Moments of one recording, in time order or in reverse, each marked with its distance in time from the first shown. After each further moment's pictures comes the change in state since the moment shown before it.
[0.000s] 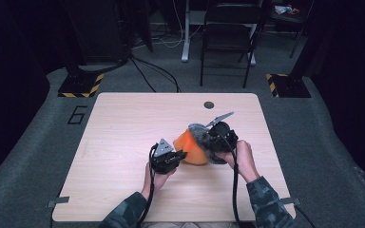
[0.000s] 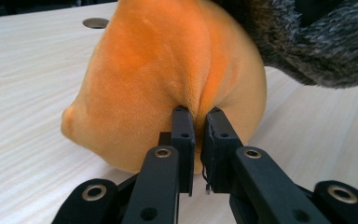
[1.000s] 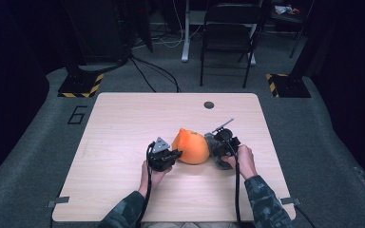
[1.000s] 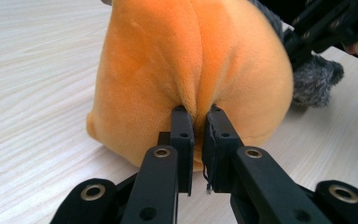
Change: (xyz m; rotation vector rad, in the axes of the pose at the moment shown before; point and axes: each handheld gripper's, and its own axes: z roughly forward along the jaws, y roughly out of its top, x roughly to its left) left arm 0.023 -0.007 0.004 0.046 0.061 -0.018; right arm -0.051 -0.040 0.072 0.221 -0.031 0.163
